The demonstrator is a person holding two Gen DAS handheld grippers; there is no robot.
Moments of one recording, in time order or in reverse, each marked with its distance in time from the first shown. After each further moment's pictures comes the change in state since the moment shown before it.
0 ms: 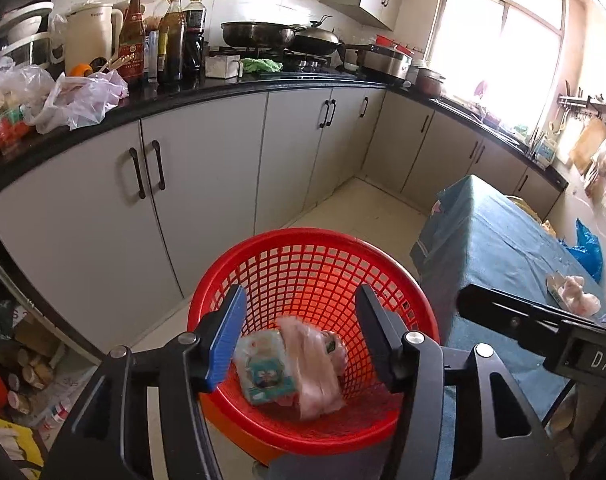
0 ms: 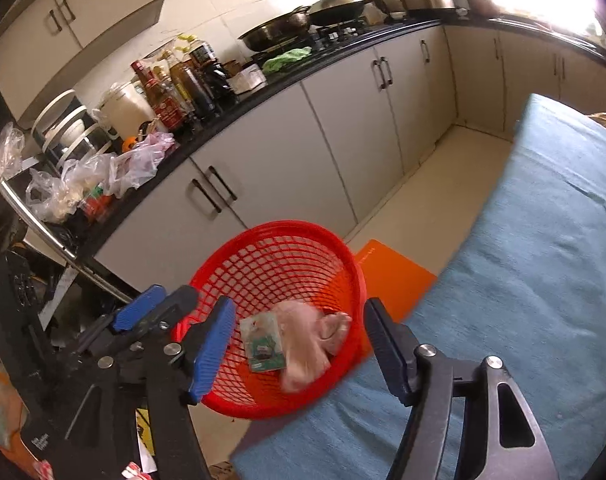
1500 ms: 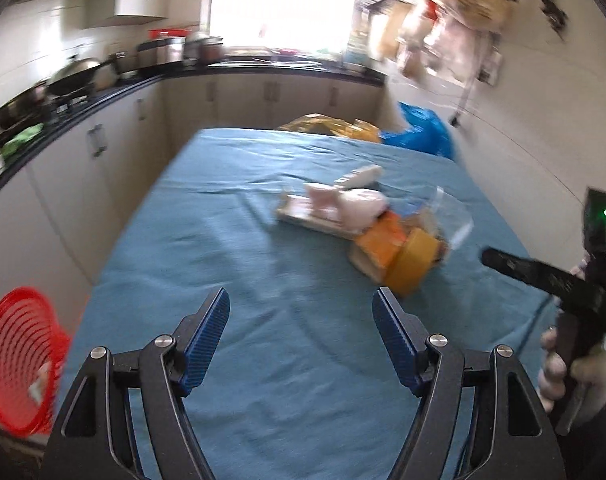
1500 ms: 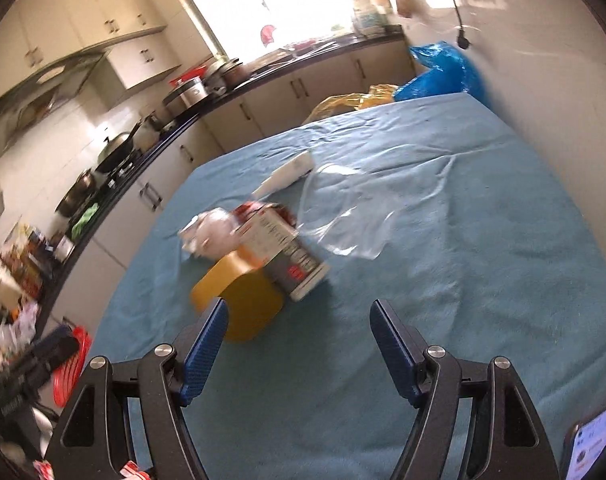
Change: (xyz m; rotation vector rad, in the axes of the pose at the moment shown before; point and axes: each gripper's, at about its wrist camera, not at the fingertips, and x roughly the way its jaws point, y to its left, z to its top) left arm -0.043 -0.330 -0.075 0.515 0.101 -0.480; right arm -0.308 -0.306 -0.156 0.513 -0.352 -0.455
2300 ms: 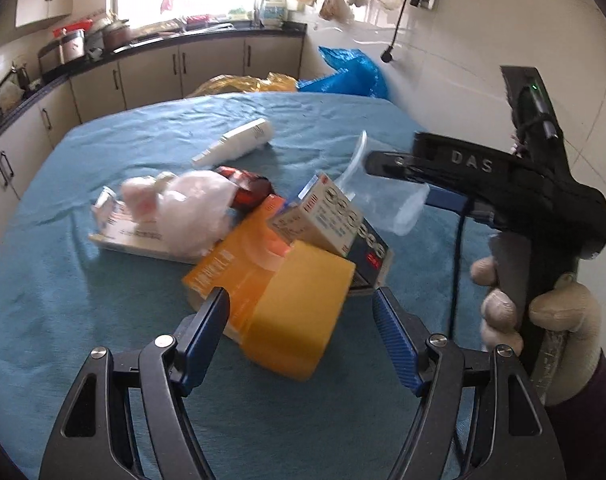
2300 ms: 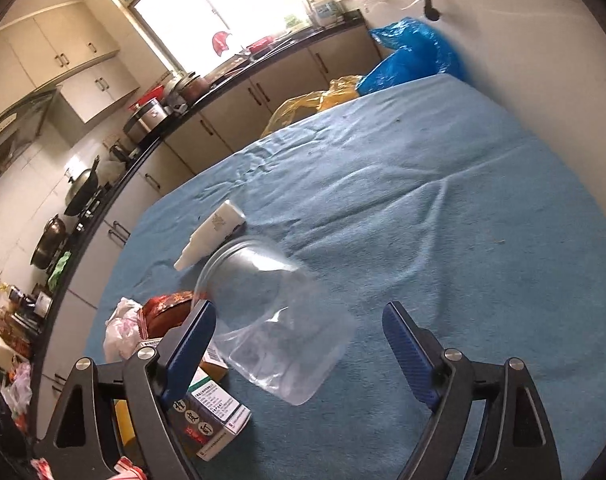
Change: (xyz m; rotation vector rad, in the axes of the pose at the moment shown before) left arm 0.133 -0.099 0.022 0.166 0.147 -0.183; right arm 0.089 -0.061 0.070 0.127 0.006 -0.023
